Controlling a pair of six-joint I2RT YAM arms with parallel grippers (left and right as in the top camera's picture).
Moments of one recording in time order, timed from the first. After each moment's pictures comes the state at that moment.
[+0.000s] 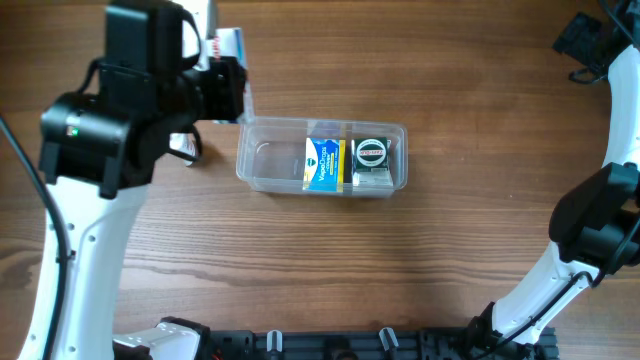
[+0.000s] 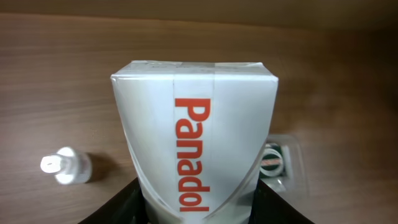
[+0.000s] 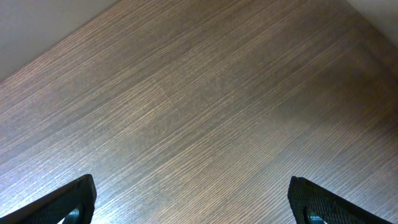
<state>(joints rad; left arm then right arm) -0.29 1.45 1.88 -1.21 0.04 -0.26 -0.34 2.07 1.98 -0.88 0.19 0.26</state>
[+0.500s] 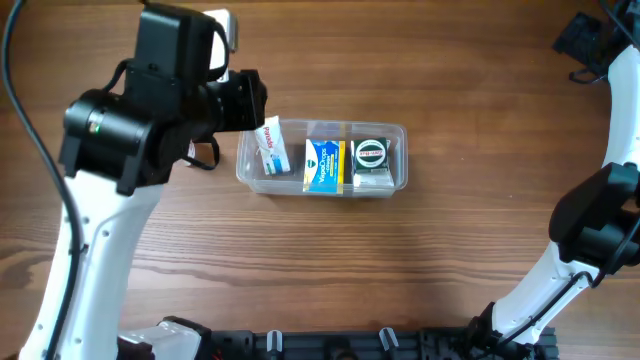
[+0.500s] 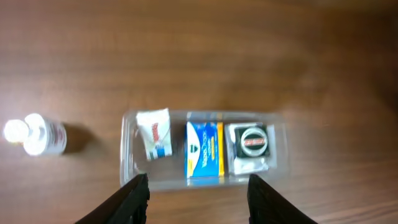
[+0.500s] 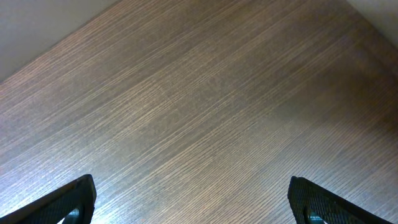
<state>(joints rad) -0.36 1.48 1.88 -1.29 0.05 -0.37 -0.34 2.07 1.98 -0.88 0.19 0.25</state>
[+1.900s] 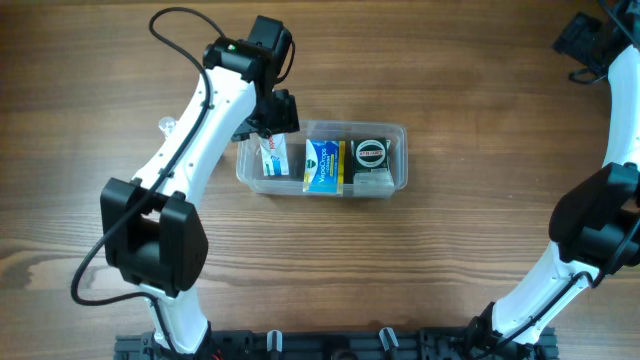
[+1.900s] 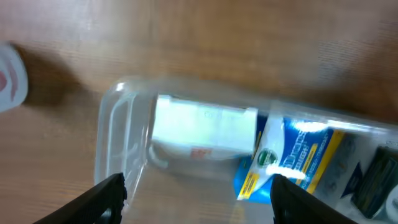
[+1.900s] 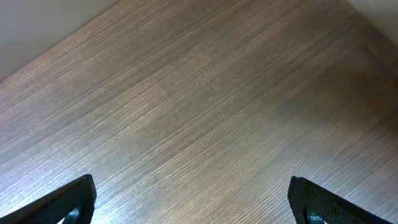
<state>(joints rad) -0.36 1.97 1.75 -1.23 -0.03 -0.50 -0.34 2.07 1.98 -0.88 0.19 0.26</state>
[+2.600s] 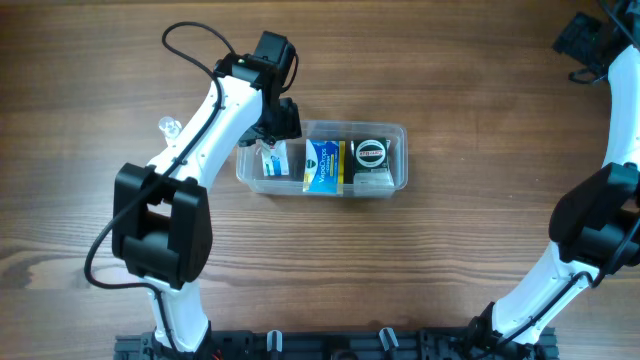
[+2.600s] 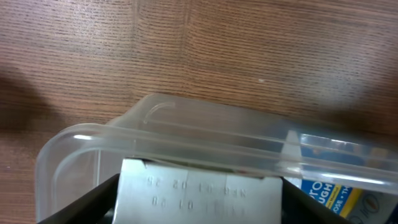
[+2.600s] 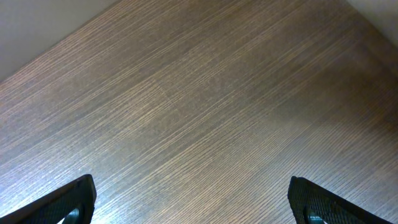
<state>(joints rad) -0.36 2.01 1.64 -1.06 -0.03 -0.50 -0.34 2.07 1.98 -0.88 0.19 0.26</state>
